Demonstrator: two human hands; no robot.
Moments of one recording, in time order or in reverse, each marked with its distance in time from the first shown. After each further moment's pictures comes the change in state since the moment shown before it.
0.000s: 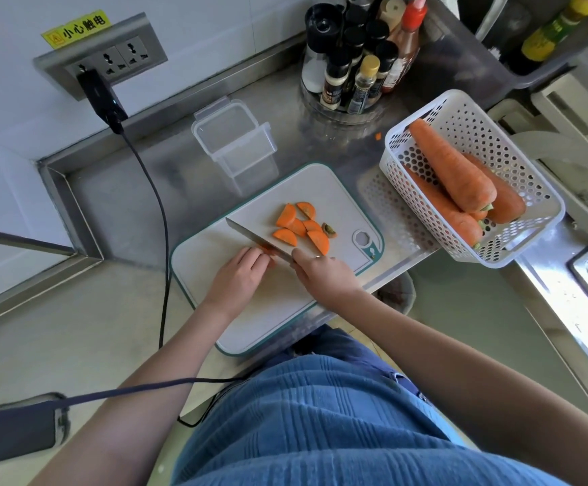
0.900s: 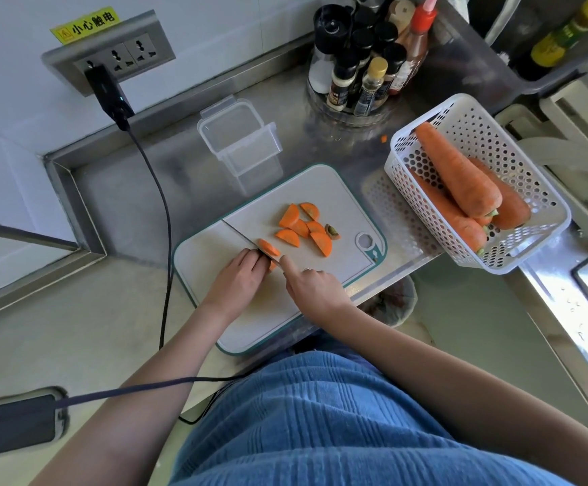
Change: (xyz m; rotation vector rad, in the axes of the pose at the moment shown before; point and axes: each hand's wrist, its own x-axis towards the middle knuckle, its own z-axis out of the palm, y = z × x) left_hand -0.004 -0.001 0.000 0.031 -0.010 -0.005; right_hand -0.006 -0.023 0.009 -0.029 -0.010 -0.051
